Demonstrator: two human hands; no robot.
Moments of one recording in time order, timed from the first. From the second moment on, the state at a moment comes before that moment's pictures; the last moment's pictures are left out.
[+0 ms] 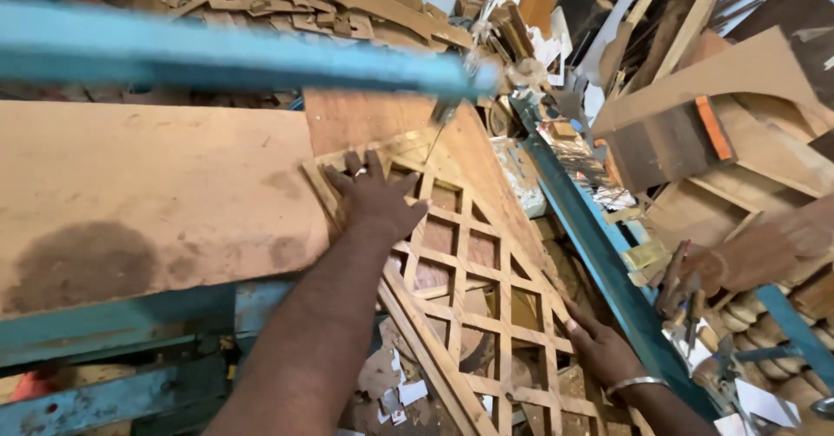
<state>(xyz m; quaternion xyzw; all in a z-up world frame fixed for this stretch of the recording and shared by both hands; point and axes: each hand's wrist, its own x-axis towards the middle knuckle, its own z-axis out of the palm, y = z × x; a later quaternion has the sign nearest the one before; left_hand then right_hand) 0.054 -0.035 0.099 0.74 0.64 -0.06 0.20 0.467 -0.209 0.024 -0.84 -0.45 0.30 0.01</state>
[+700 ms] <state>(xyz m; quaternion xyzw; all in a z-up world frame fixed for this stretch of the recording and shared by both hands) 0.067 -0.034 0.089 0.71 0.68 -0.09 0.16 0.458 -0.218 0.018 -0.79 -0.53 0.30 0.06</state>
